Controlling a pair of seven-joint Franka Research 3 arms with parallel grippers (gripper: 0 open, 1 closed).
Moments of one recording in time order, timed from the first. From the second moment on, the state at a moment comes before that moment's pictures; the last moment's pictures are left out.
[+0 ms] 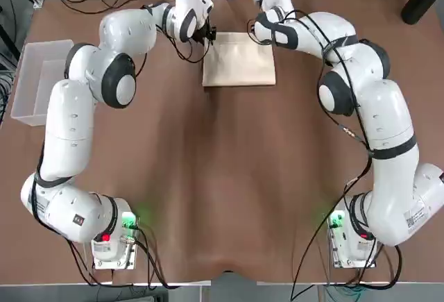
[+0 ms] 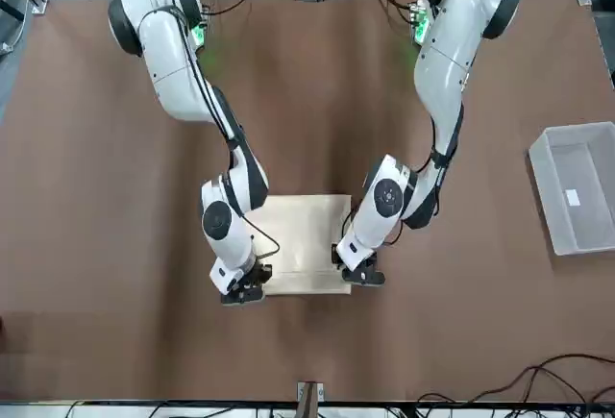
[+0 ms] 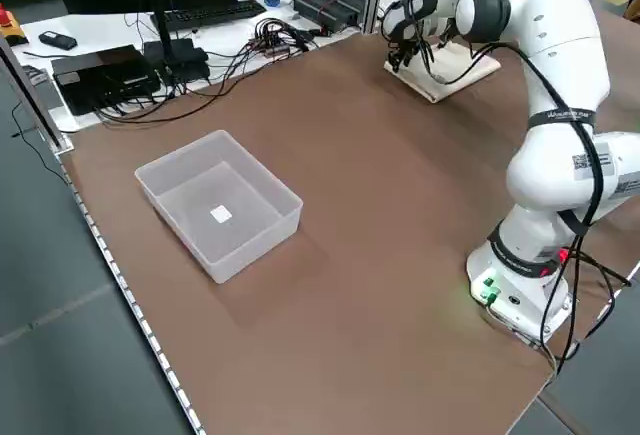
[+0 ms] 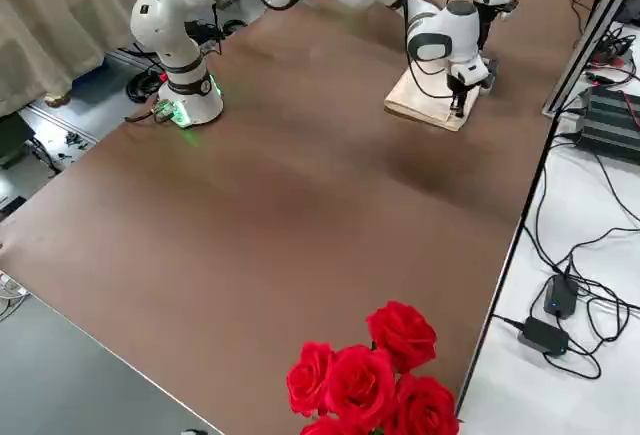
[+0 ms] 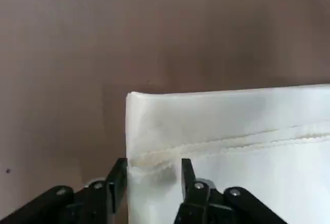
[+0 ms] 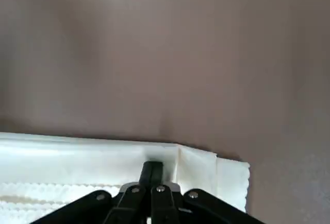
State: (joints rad) left arm -0.43 0.93 -0.14 -1.33 0.02 2.53 -0.45; right arm 0.51 1.05 -0.09 -1.15 0.13 2.43 0.31
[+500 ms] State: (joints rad) left arm -0.43 0.93 -0.14 -1.33 0.02 2.53 -0.45; right arm 0.51 1.05 -0.09 -1.15 0.13 2.43 0.31
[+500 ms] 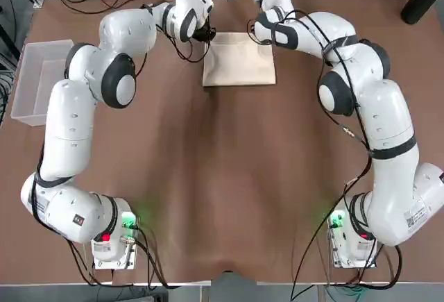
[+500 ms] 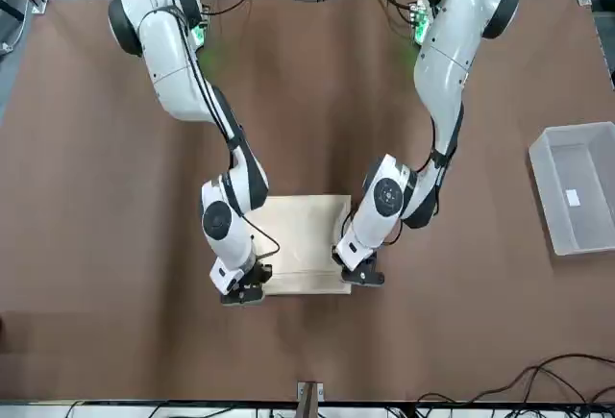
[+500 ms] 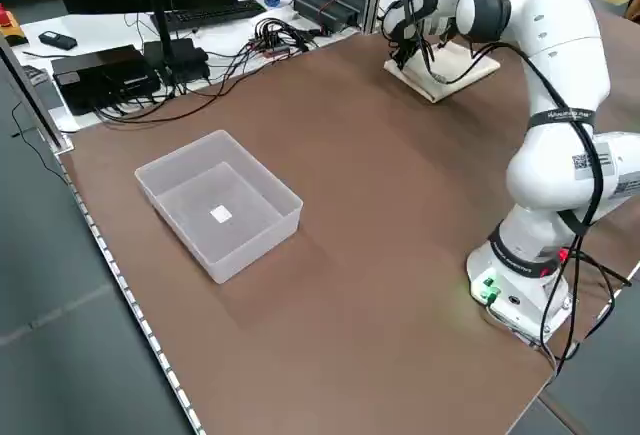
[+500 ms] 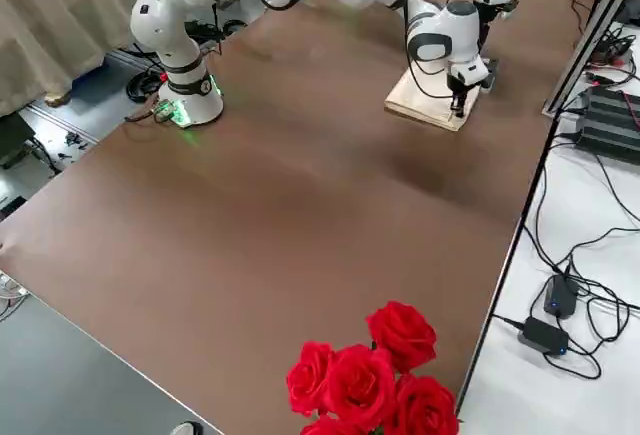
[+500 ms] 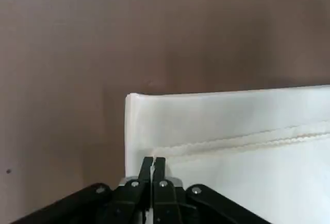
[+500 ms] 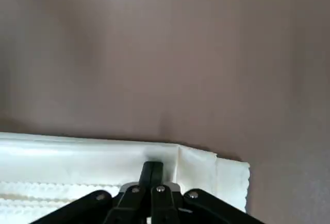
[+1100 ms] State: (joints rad) left arm -0.43 0.90 -0.14 -1.37 0.02 2.52 -0.44; right arm 0.51 1.05 -0.09 -1.15 0.13 2.43 0.31
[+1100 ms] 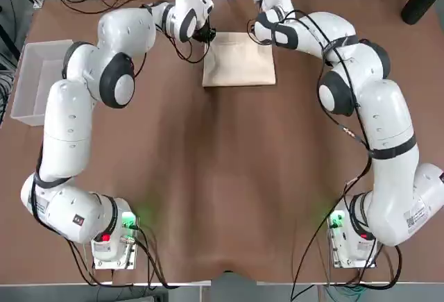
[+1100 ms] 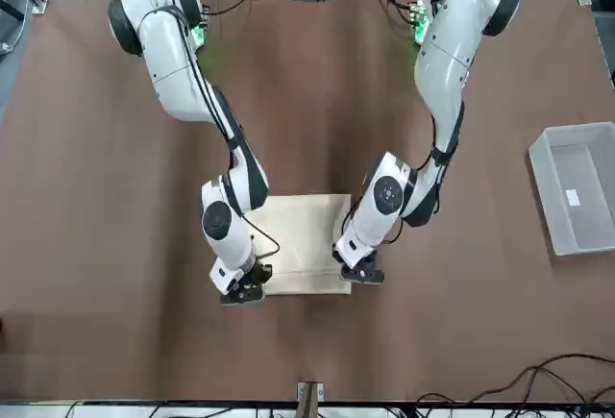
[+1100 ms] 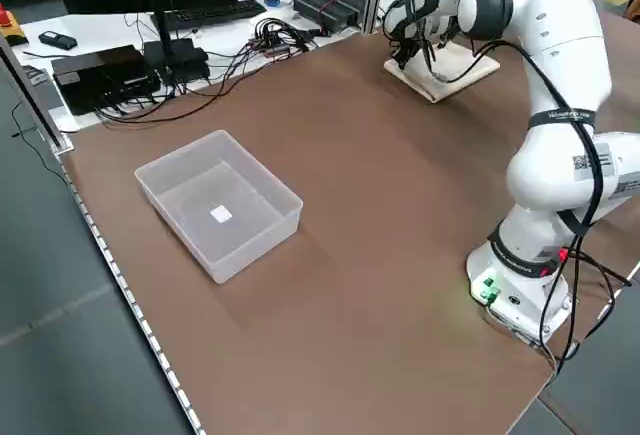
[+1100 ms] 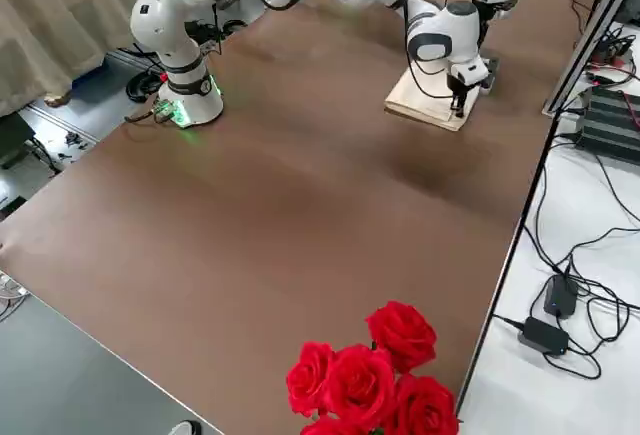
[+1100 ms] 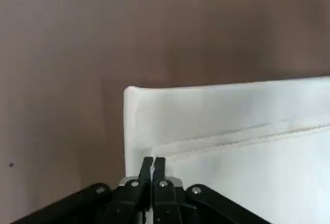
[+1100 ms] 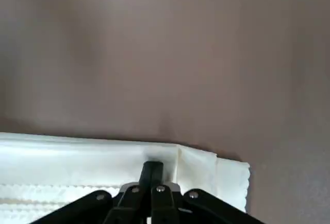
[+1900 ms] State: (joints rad) left arm -0.43 0.74 -0.26 -1.59 0.02 2.52 -0.41; right arm 0.51 1.05 -0.09 -1.15 0.13 2.43 0.31
